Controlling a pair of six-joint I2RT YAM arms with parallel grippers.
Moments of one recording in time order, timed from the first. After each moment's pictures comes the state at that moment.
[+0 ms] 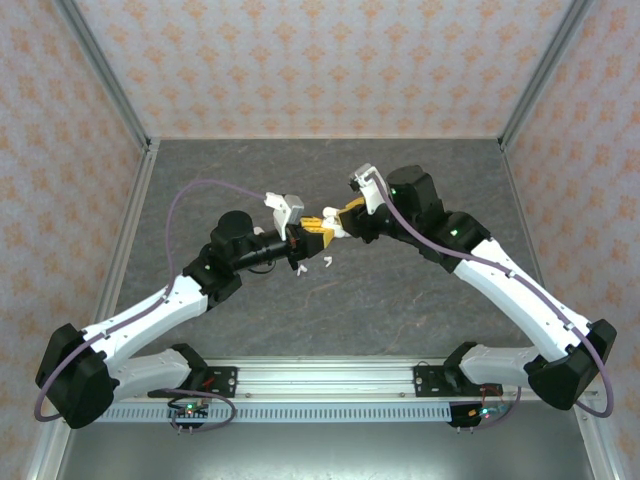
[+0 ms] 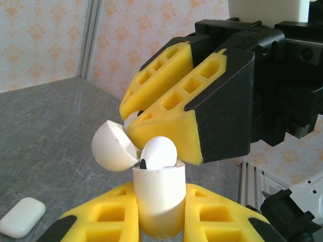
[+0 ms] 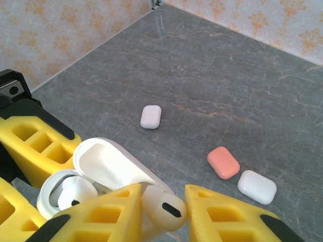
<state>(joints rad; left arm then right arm) -0.63 1.11 0.73 0.30 0.47 -0.32 0.68 1.20 1.27 -0.61 -0.20 0.05</state>
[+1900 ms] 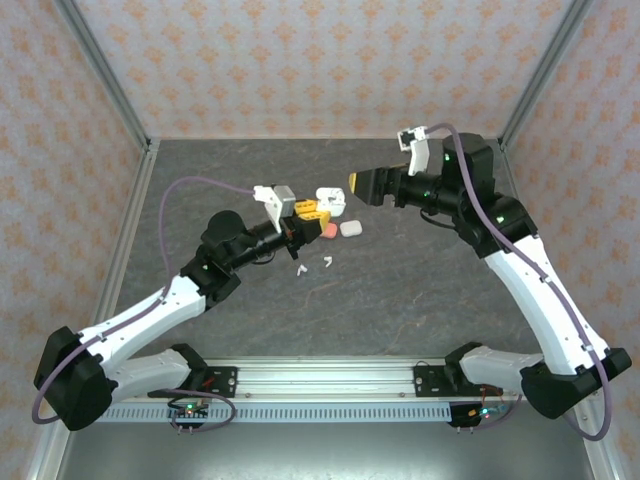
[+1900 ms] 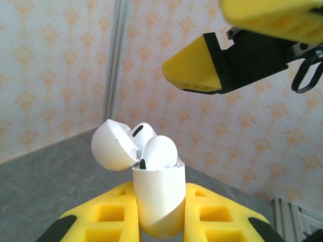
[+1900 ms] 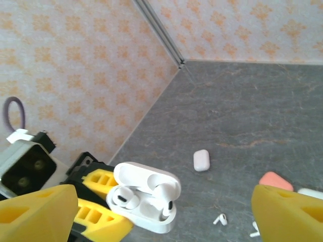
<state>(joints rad) -0.63 1.10 0.76 0.44 0.35 -0.23 0.47 1.18 1.50 -0.66 -0.48 0.41</state>
